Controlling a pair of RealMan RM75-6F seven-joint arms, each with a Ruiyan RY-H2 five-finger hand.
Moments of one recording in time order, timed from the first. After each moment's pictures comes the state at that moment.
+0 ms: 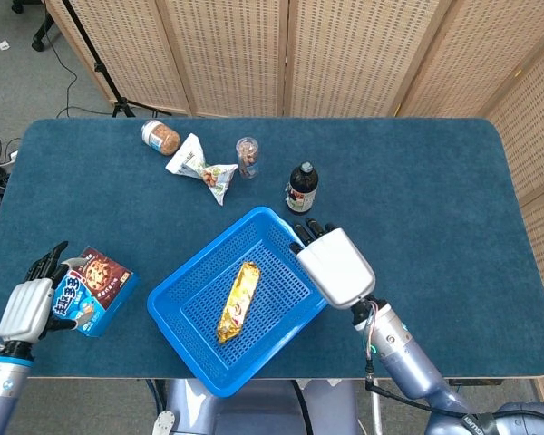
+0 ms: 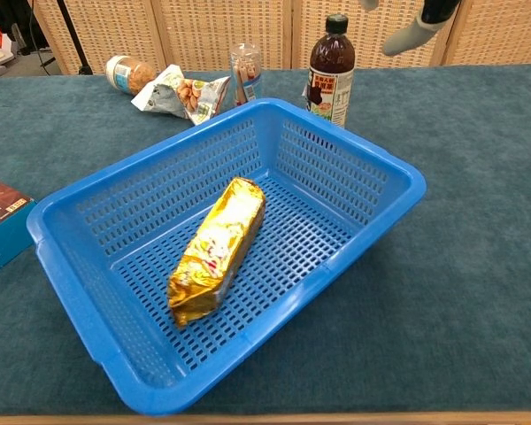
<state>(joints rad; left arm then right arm) -0.18 -1.10 -0.05 -1.88 1.38 1.33 0.01 0.75 -1.20 0.28 -2.24 -1.11 1.21 -1.03</state>
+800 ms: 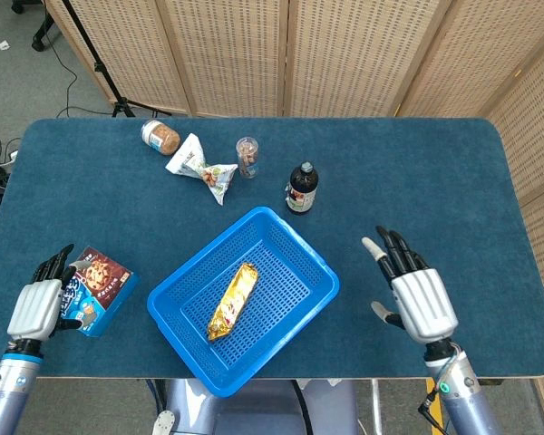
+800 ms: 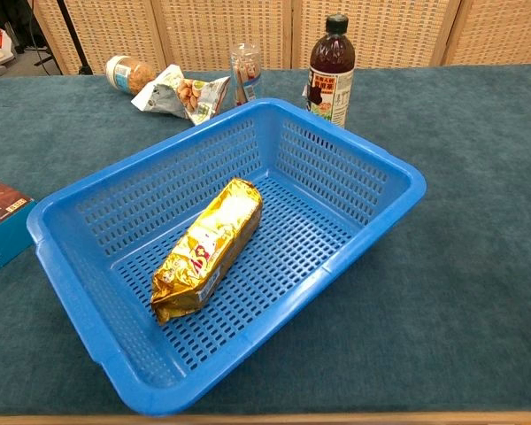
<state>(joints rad) -0.20 -1.18 -0.05 -1.83 1.32 1.31 0.12 0.37 -1.19 -0.01 -2.07 -1.49 1.53 -0.45</state>
